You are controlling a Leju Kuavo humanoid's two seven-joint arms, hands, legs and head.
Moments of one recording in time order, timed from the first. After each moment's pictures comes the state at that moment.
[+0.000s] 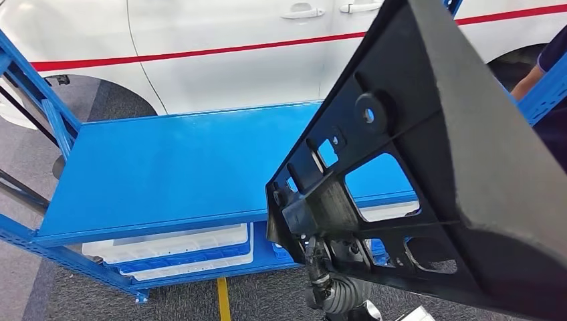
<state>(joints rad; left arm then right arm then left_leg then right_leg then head) -0.06 -0.16 0.76 -0.20 -1.04 0.12 -0.22 0.24 0.06 0.49 -2.01 0.17 -0.29 -0.62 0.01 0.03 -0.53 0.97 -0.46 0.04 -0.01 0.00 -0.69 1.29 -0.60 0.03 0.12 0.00</state>
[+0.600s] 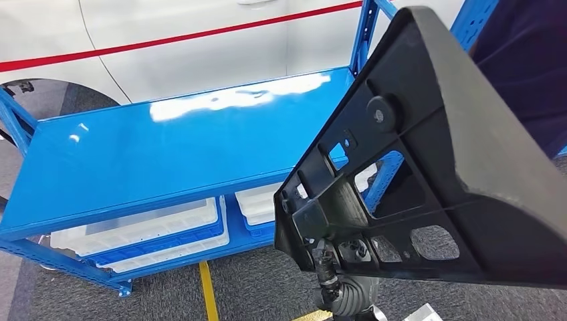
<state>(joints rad) -0.06 -0.16 0.76 -0.20 -1.05 0.12 -0.23 0.29 0.06 0.45 -2.01 0.14 -0.28 -0.62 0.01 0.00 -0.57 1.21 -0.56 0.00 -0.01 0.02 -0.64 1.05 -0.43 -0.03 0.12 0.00</state>
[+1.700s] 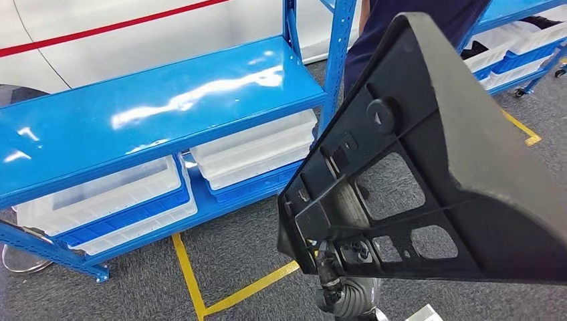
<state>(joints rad) -0.06 -0.16 0.76 -0.20 -1.06 0.12 -0.23 0.31 0.06 0.44 -2.02 0.14 -0.27 -0.62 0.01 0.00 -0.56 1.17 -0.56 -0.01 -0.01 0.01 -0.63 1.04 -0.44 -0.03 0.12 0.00</state>
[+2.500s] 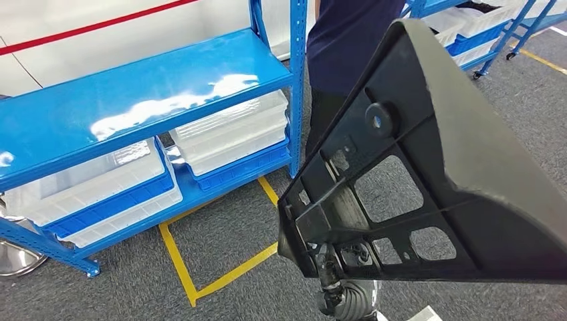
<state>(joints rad) -0.06 -0.16 0.76 -0.20 -1.06 0.10 -0.24 0.32 0.06 0.44 -2.02 0.14 -0.26 -0.62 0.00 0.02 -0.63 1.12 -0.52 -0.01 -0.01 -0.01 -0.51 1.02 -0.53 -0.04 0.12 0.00</state>
